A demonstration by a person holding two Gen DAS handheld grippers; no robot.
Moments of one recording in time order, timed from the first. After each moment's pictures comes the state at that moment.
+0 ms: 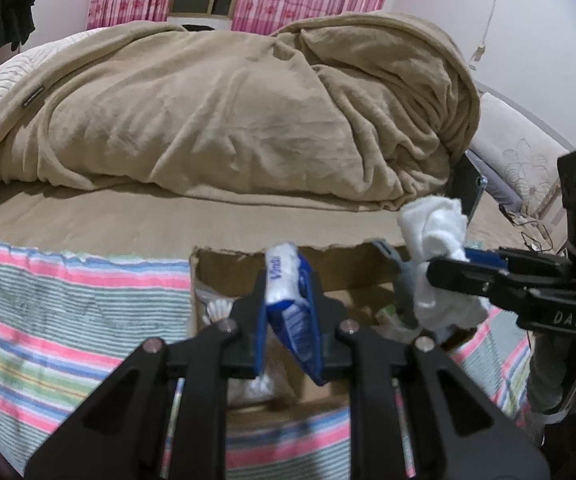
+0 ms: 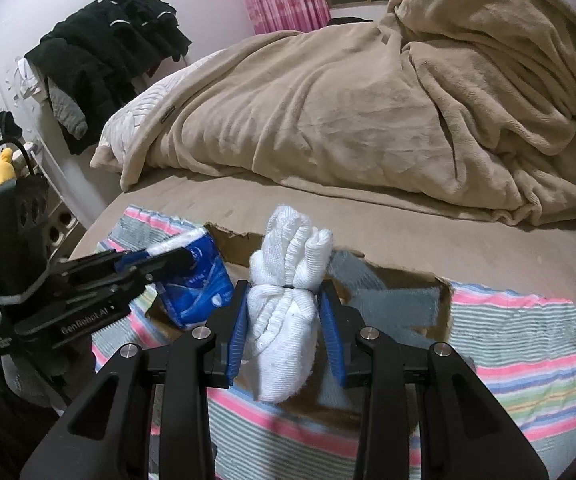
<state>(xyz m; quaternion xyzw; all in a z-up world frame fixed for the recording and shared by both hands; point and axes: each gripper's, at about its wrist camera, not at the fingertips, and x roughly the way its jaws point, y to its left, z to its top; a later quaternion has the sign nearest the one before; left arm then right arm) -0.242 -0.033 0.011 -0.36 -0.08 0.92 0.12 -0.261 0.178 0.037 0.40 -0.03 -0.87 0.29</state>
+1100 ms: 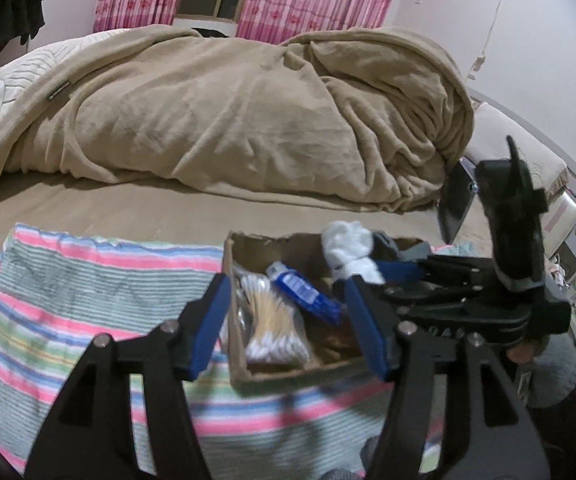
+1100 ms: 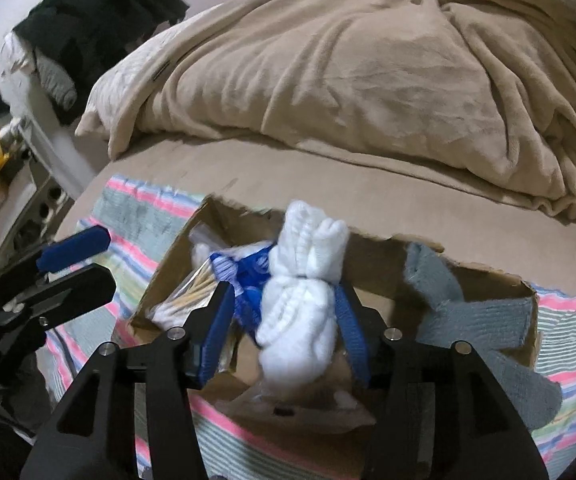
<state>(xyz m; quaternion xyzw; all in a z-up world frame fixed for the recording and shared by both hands) -0.200 -0.066 0.027 -0.35 -0.10 0.92 0.12 -0.278 0.114 0.001 0.45 0.02 -0.84 0.29</state>
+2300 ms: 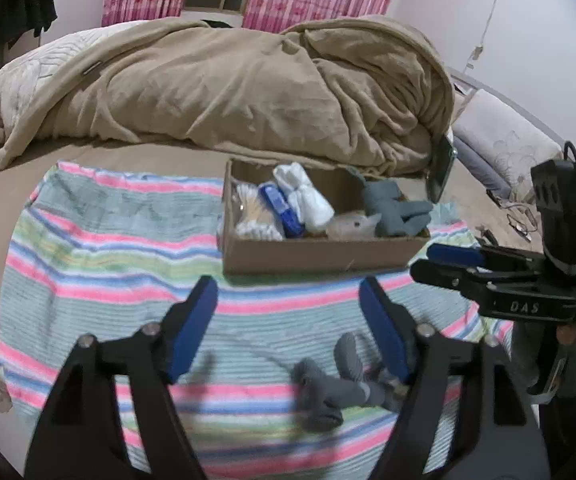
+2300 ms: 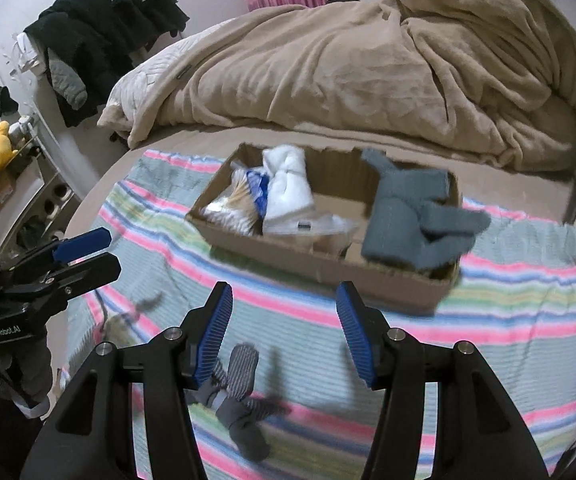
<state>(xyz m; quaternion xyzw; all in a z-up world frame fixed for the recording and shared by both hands) -0.089 -0.053 0.021 -0.37 -0.09 0.92 0.10 -0.155 0.172 0.020 0.43 0.00 -0.86 0.27</state>
